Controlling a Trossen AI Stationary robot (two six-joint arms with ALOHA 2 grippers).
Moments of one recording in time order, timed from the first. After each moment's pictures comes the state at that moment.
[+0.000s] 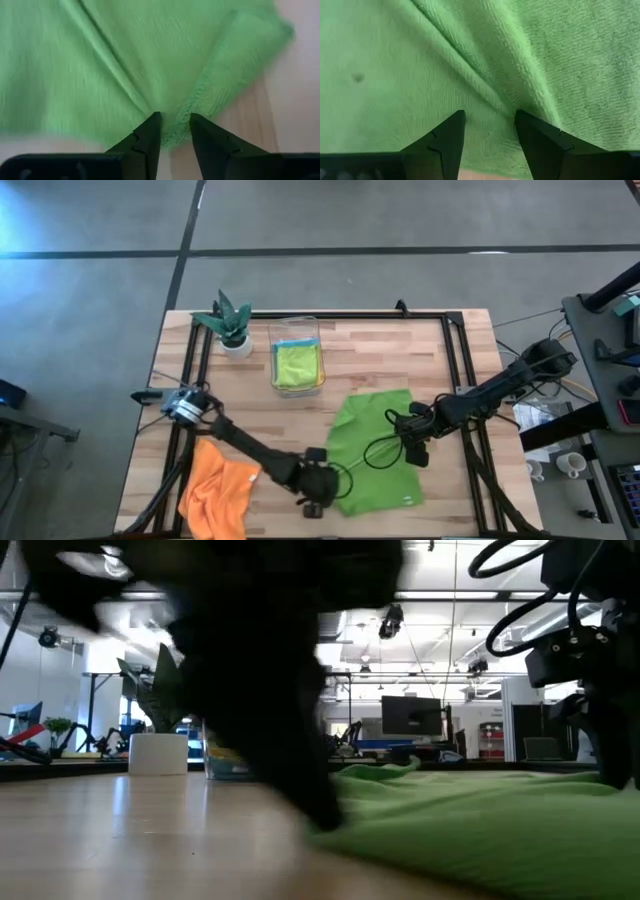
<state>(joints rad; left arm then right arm) -0.51 2.15 1.54 -0.43 -0.16 -0.42 0.42 1.34 0.55 -0.52 0.01 0.63</state>
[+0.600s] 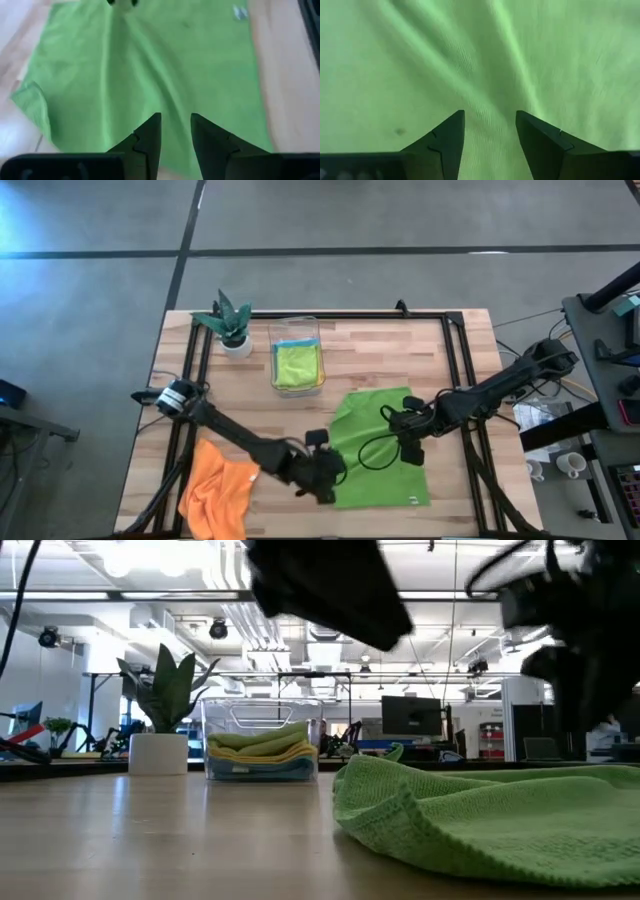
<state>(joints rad) -0.49 1.99 1.52 -0.39 -0.48 -0.44 0.43 1.32 0.72 -0.67 0.11 0.56</state>
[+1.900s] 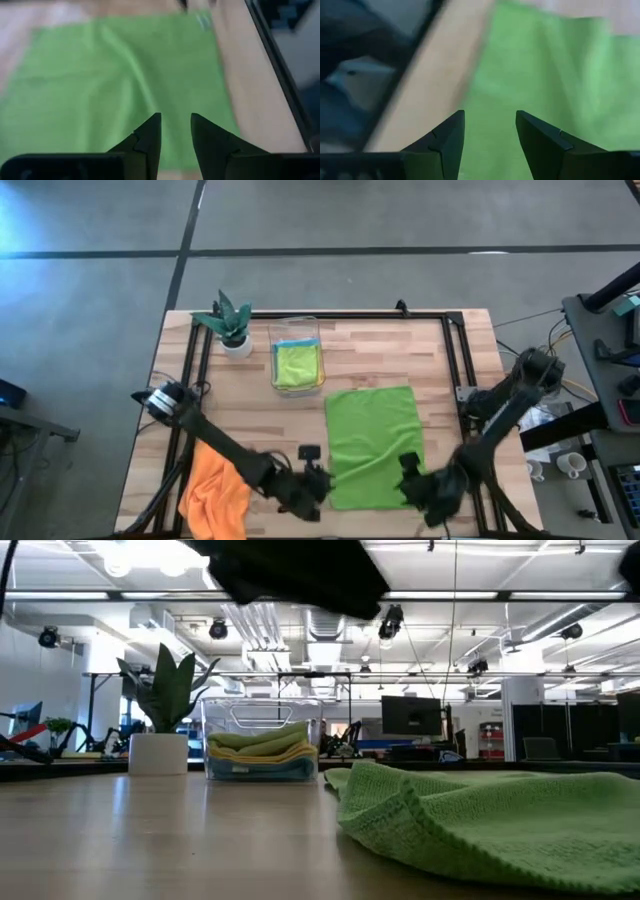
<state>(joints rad) -0.58 1.93 1.37 -0.16 -0.54 -0.36 0.91 1.49 0.81 -0.26 0.34 0.47</state>
